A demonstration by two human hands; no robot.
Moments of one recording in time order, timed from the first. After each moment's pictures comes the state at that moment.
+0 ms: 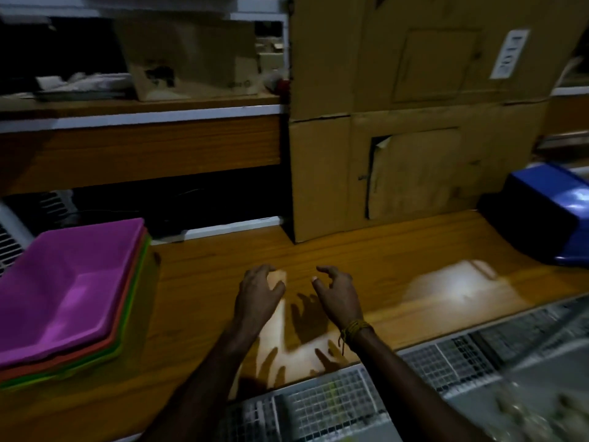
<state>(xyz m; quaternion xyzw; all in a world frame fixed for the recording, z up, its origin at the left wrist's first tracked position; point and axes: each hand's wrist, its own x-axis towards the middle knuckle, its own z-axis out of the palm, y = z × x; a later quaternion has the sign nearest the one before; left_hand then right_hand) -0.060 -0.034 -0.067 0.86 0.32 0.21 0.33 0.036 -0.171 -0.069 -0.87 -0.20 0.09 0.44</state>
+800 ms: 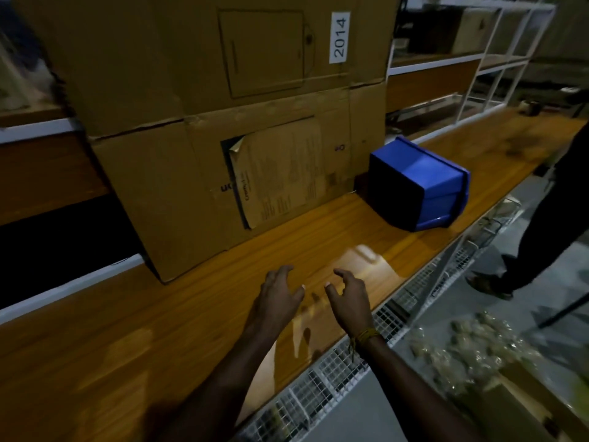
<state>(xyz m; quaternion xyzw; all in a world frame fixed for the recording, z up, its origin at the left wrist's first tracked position) 0.180 -0.234 -0.088 0.91 0.14 0.07 0.38 0.209 -0.386 -0.099 -0.89 0.01 0.01 0.46</state>
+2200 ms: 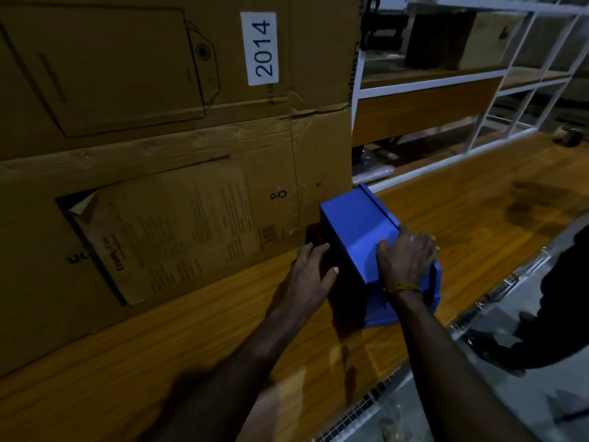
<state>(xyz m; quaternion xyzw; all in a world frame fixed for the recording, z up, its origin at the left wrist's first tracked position) 0.564 -0.460 -0.038 0.91 0.05 0.12 0.40 0.656 -0.621 -0.017 -0.95 0.09 -0.16 0.26</state>
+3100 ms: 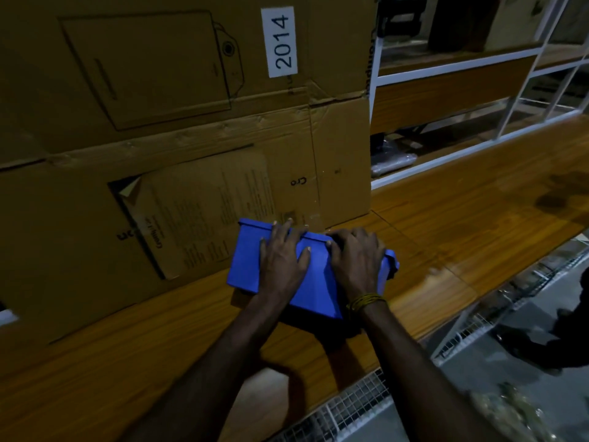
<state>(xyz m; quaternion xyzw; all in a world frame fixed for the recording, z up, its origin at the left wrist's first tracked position) 0.512 -0.416 -0.025 0.93 0.13 0.21 0.26 0.561 -0.549 -0.019 -0.94 -0.13 -0.16 0.28</state>
